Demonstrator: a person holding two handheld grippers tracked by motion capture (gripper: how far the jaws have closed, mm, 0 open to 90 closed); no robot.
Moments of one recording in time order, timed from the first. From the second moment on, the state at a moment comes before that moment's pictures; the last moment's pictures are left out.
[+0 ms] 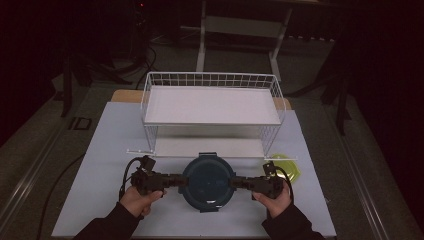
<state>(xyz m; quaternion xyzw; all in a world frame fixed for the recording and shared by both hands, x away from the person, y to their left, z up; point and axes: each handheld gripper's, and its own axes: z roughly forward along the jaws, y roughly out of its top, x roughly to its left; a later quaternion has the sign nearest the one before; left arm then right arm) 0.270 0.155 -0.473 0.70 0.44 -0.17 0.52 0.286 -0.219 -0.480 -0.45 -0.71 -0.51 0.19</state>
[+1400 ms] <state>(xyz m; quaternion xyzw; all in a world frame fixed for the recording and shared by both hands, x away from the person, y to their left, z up) 0.356 0.150 -0.365 0.68 0.42 -0.13 0.58 0.363 -0.227 -0.368 -0.45 -0.66 -0.59 0.13</state>
